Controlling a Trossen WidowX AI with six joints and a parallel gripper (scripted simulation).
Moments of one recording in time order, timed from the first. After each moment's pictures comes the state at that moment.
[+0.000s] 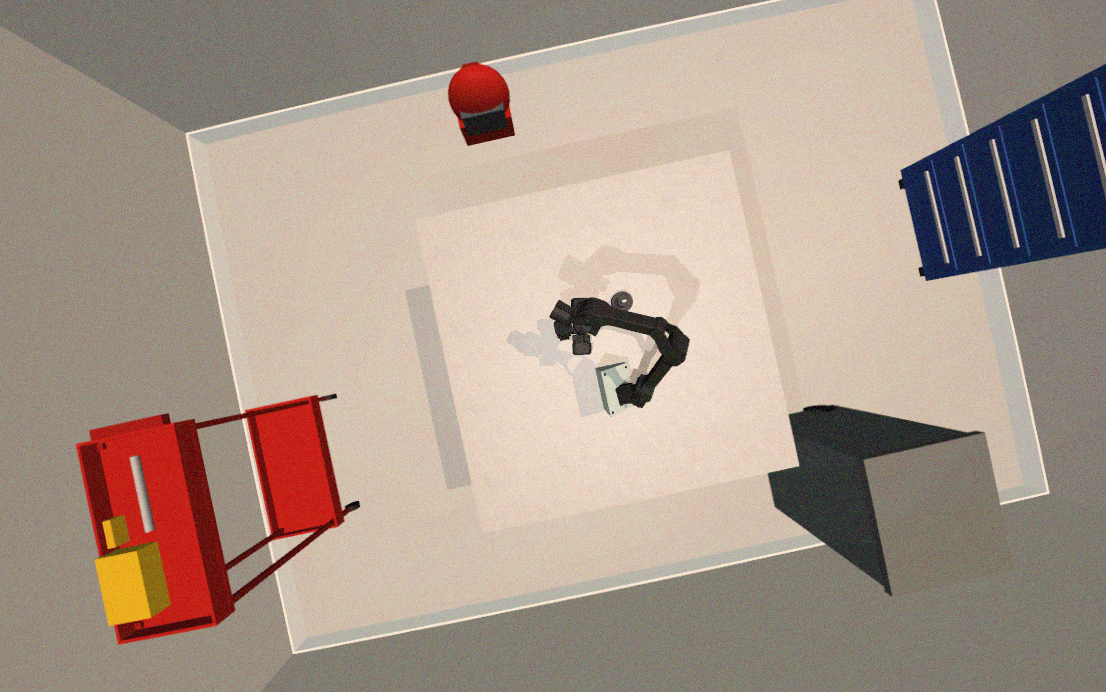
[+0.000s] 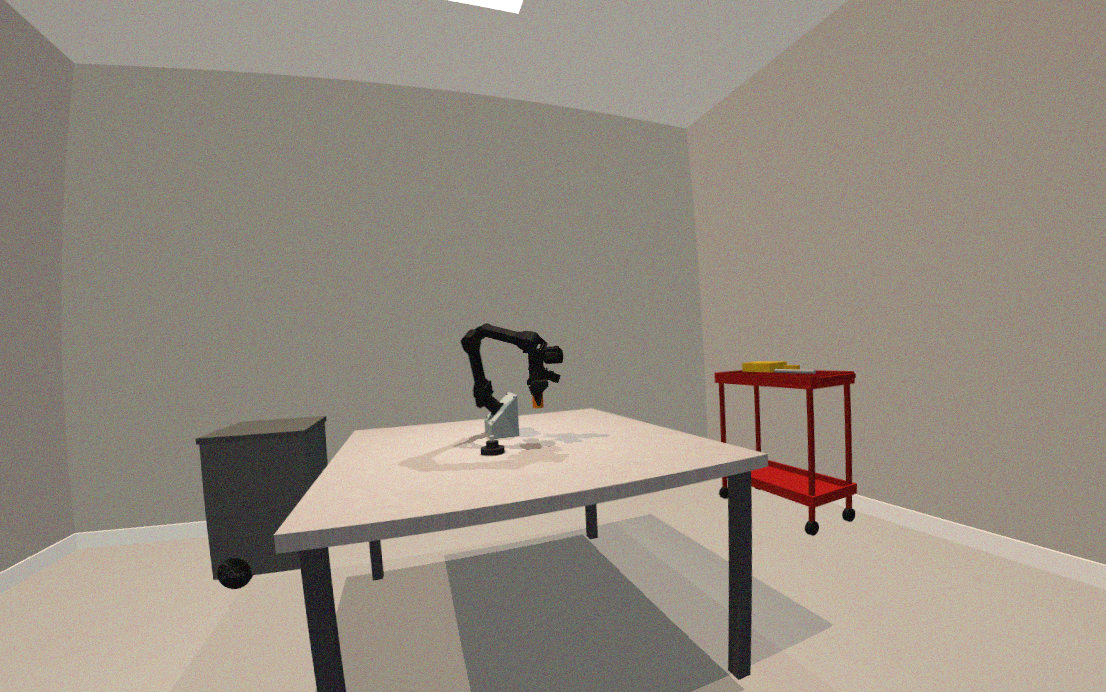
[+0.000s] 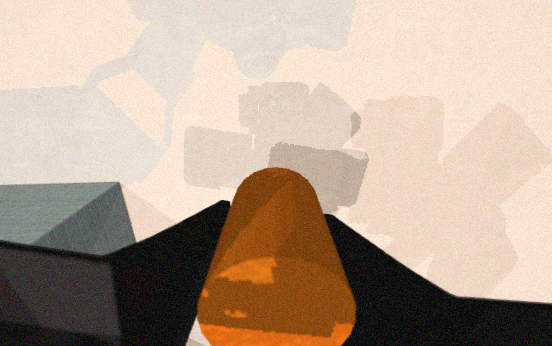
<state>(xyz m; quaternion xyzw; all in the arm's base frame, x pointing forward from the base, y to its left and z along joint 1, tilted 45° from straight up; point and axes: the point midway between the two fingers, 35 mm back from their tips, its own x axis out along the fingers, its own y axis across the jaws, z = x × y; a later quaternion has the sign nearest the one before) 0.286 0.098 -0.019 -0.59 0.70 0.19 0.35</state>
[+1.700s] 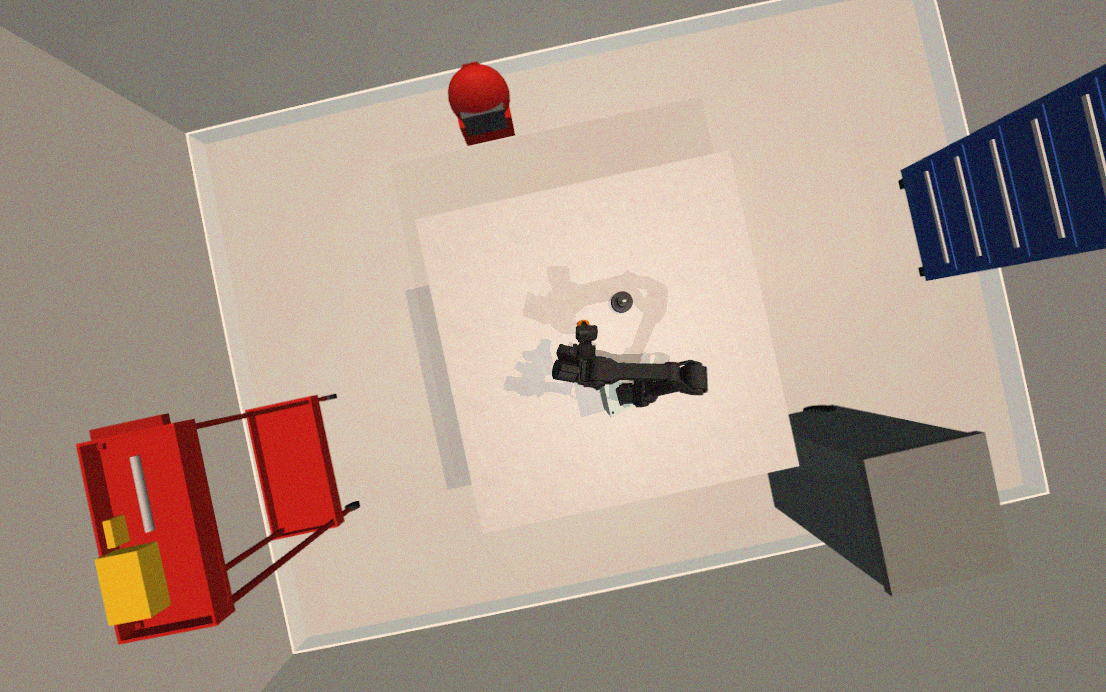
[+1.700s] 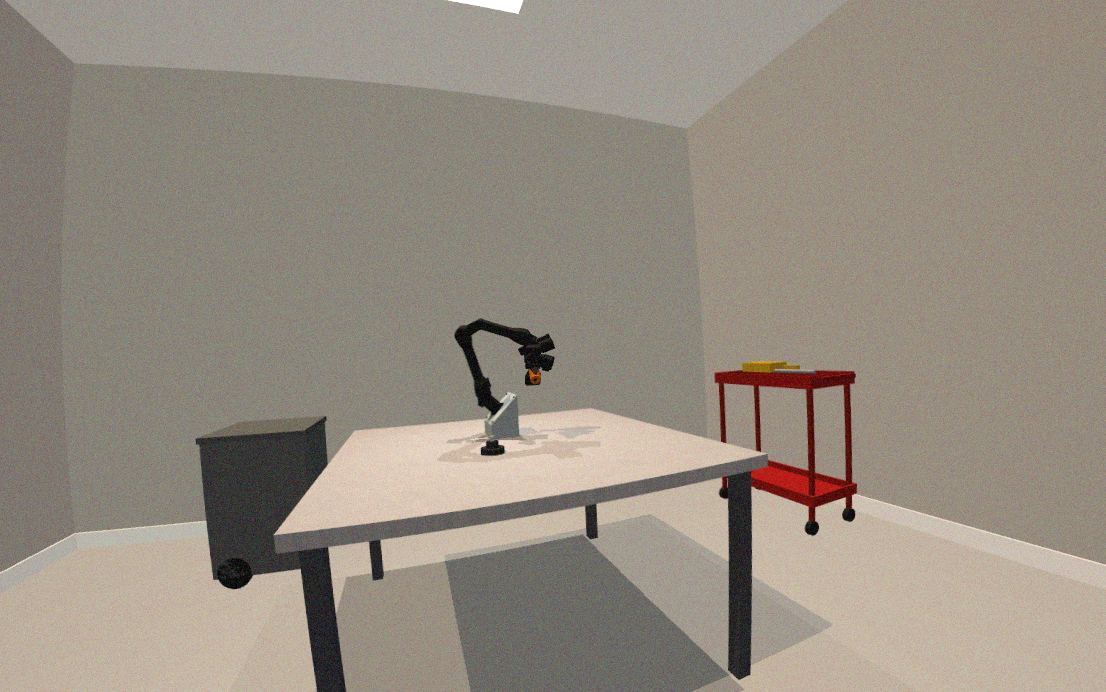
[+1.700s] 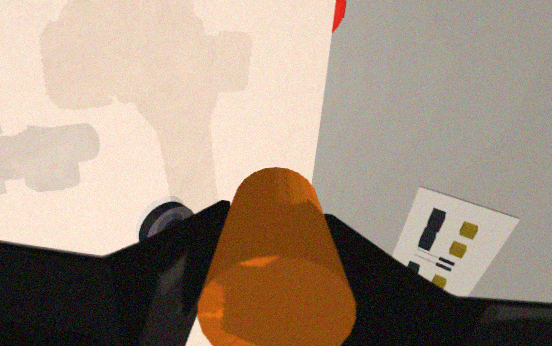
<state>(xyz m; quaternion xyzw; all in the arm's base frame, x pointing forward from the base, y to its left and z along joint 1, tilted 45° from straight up) 0.262 0.163 0.042 -0.84 0.35 0.01 0.40</state>
